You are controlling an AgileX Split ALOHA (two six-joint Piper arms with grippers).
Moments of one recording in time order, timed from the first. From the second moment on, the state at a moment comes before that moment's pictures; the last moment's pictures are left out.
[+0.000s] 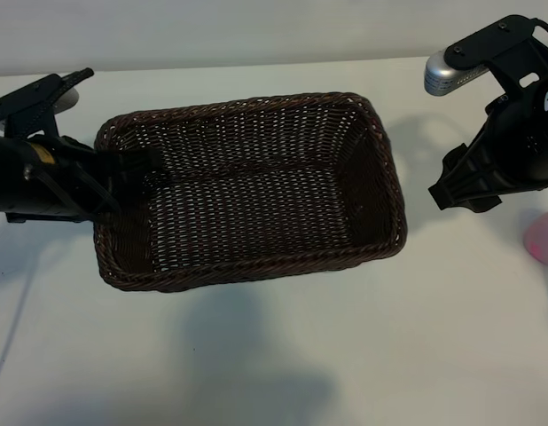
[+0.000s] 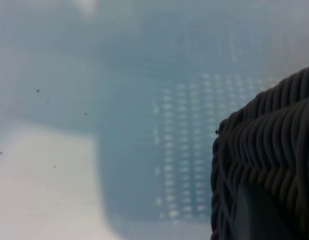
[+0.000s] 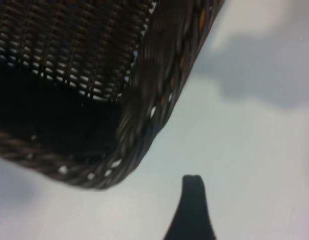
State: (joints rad) left arm -0.27 1.42 -0.78 -0.28 0.35 -0.27; right arm 0.28 1.38 -1.07 0.13 0.90 -0.17
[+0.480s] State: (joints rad) left arm -0.24 1.58 -0.92 -0.56 0.38 0.05; right arm 0.28 1.38 -1.07 0.13 0.91 -0.17
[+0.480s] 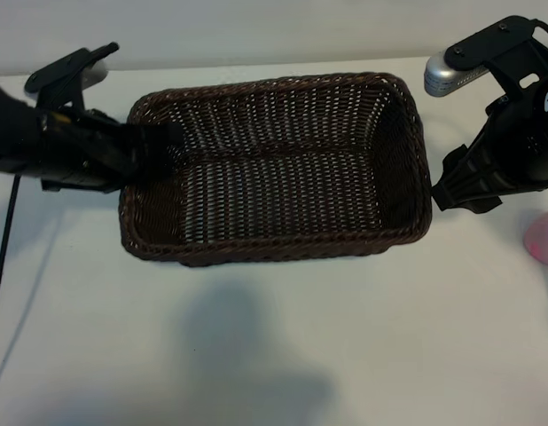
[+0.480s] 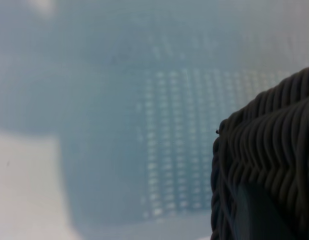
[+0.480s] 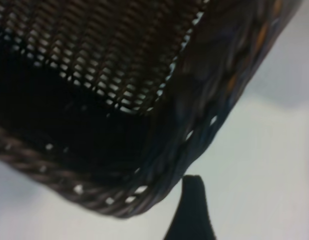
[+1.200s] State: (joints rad) left arm -0.24 1.81 -1.11 -0.56 0.42 0.08; right arm 0.28 1.38 -1.07 0.13 0.91 -0.17
